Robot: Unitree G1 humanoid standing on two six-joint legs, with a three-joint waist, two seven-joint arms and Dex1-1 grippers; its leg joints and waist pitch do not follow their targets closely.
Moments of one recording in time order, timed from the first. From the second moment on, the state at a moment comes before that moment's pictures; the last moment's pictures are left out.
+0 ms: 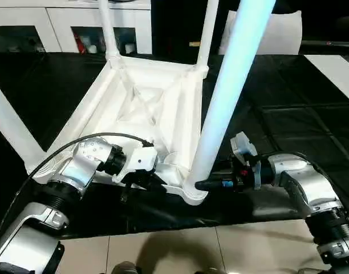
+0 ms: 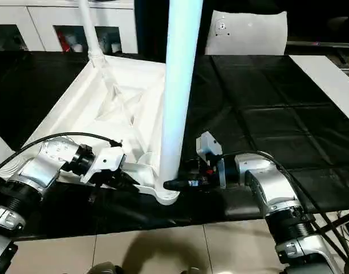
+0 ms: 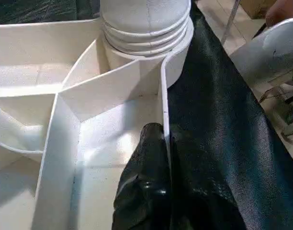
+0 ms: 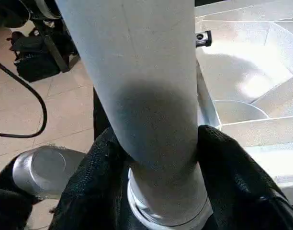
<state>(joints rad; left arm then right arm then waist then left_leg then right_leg) -0.64 0.47 -0.37 0.62 0.01 -0.16 -1.48 -0.44 -0.45 0.21 0.29 0.32 0.25 1.37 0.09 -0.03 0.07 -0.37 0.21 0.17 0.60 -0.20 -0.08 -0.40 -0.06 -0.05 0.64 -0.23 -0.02</state>
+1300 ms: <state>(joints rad) -0.62 0.27 -0.29 0.49 0.15 0.21 -0.98 -0.27 -0.13 0.02 0.12 0.18 0.29 0.60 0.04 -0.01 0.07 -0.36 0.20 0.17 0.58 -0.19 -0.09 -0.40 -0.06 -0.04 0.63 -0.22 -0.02</state>
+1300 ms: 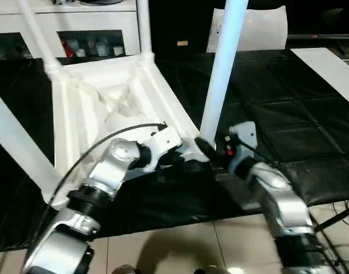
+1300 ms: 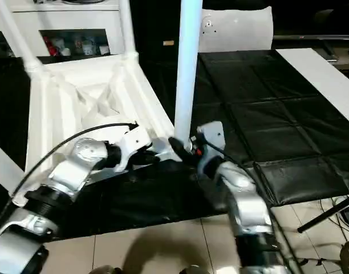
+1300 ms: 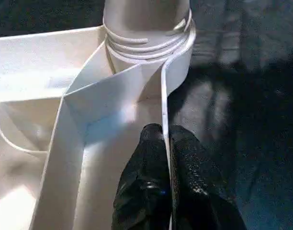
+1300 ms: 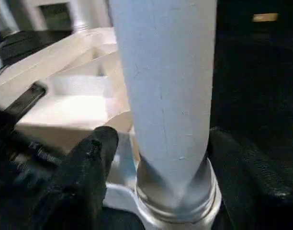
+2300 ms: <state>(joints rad) -0.65 0.43 -0.38 0.61 0.03 -0.15 -1.51 -0.37 -0.48 0.20 0.21 0.32 0.28 1.36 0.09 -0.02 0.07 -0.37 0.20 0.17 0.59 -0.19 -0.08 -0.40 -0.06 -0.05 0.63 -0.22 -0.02</state>
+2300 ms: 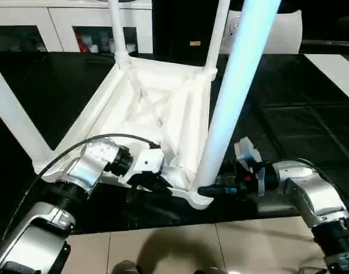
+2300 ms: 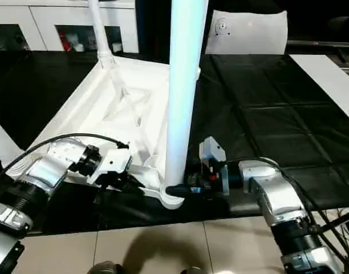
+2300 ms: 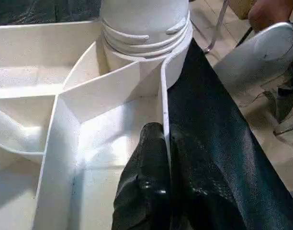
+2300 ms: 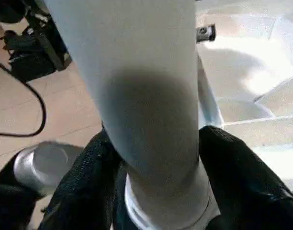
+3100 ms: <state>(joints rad) -0.62 0.30 -0.29 0.47 0.11 0.27 -1.10 -0.28 -0.18 0.04 0.05 0.20 0.47 0.66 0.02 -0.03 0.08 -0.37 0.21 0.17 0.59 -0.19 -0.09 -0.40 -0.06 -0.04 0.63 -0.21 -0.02</state>
